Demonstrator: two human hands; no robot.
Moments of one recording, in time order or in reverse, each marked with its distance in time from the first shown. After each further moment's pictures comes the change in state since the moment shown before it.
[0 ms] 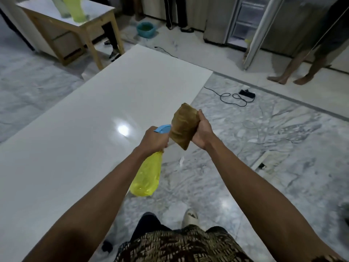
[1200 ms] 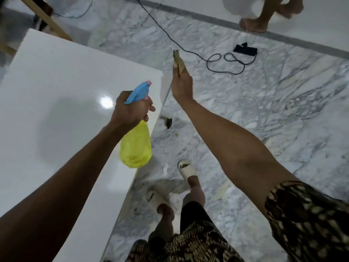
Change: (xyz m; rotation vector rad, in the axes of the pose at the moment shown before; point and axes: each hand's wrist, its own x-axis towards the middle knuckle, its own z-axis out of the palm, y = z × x) left_hand 0.516 0.219 0.163 -0.029 -0.057 0.058; right_hand 0.487 -0.304 -0.148 -0.749 0.496 -0.430
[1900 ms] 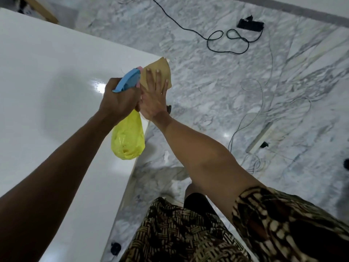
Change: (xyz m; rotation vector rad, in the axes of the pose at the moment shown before) left_hand 0.032 -0.017 -0.003 0.095 -0.008 0.000; right_hand -0.045 0.079 0.095 -0.927 -0.221 -0.428
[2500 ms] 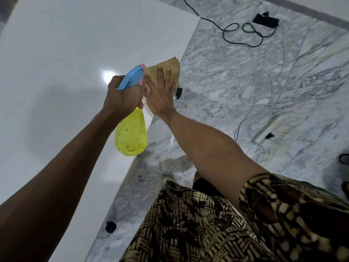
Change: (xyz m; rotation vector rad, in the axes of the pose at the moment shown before) left_hand -0.162 -0.087 -0.049 -0.015 0.083 -0.020; right_hand -0.139 -0.080 0.038 0.089 -0.006 0.023
